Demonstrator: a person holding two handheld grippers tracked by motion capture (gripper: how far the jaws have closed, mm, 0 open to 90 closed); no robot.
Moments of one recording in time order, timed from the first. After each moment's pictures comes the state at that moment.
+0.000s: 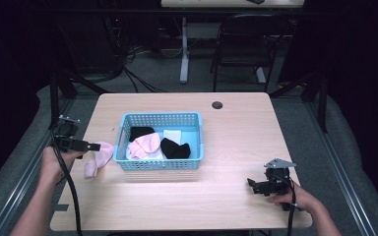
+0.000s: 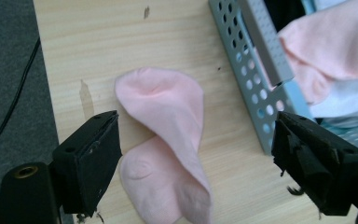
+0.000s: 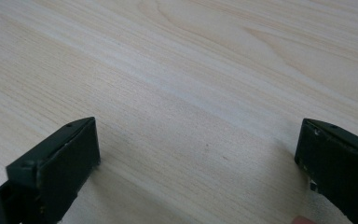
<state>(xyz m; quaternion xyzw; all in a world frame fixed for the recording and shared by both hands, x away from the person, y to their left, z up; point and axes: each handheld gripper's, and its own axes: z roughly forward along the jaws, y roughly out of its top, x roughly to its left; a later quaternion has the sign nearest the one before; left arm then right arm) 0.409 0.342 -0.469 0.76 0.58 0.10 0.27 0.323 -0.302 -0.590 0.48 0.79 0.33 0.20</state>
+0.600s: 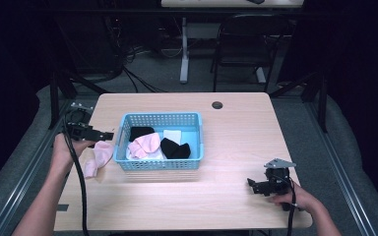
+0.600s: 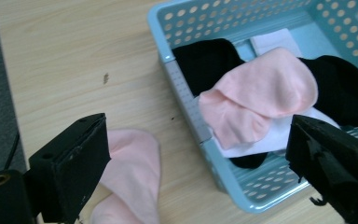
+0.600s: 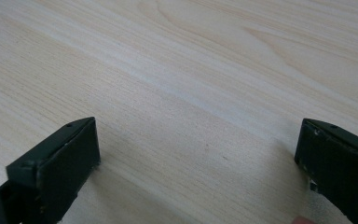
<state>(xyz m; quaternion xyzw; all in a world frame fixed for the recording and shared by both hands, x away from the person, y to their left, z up) 0.422 0.289 -0.433 0.79 0.52 0.12 0.30 0.323 -0.302 -0.590 0.48 0.79 0.33 0.20</state>
